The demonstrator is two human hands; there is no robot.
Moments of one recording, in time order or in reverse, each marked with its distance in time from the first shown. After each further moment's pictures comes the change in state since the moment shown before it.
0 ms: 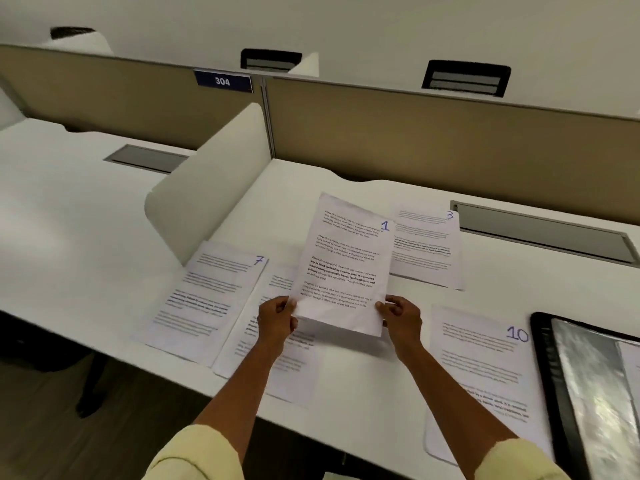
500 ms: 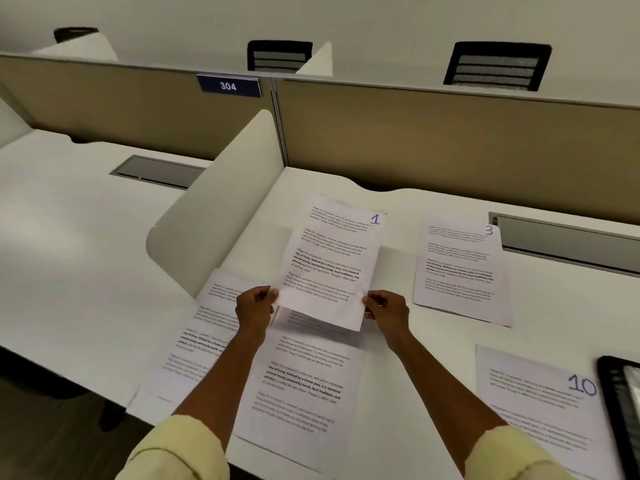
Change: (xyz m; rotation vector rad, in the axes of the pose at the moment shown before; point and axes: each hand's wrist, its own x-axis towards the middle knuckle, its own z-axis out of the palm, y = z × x) left_hand 0.131 0.058 -0.044 0.115 0.192 0.038; right_hand 0.083 -0.041 0.111 -0.072 -0.133 0.045
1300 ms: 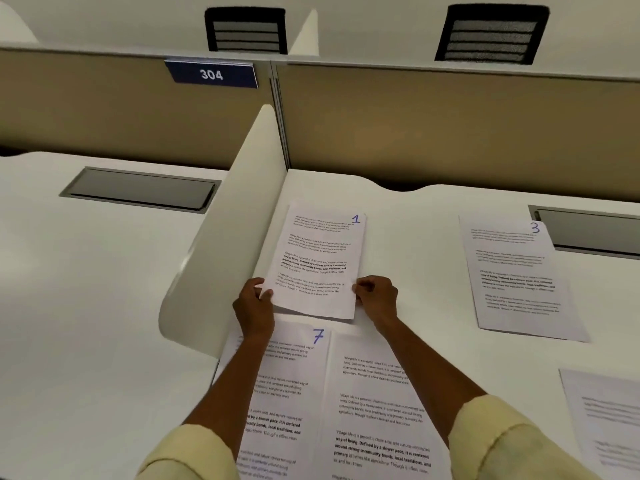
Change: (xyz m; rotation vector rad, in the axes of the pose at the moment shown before) left_hand 0.175 0.012 -0.027 0.340 0.009 0.269; right_hand 0.094 -0.040 0.164 -0.179 0.159 0.011
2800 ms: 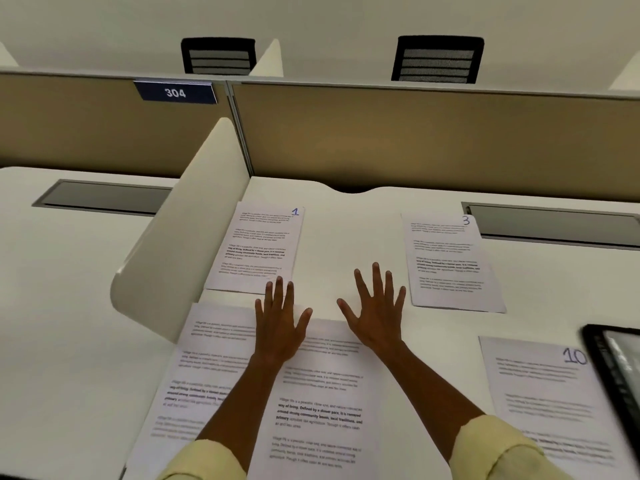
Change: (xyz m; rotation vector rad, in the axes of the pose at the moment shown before) left_hand -0.126 0.016 0.062 0.595 -0.343 0.542; right_hand -0.062 0.060 -0.116 -0.910 0.138 -0.448
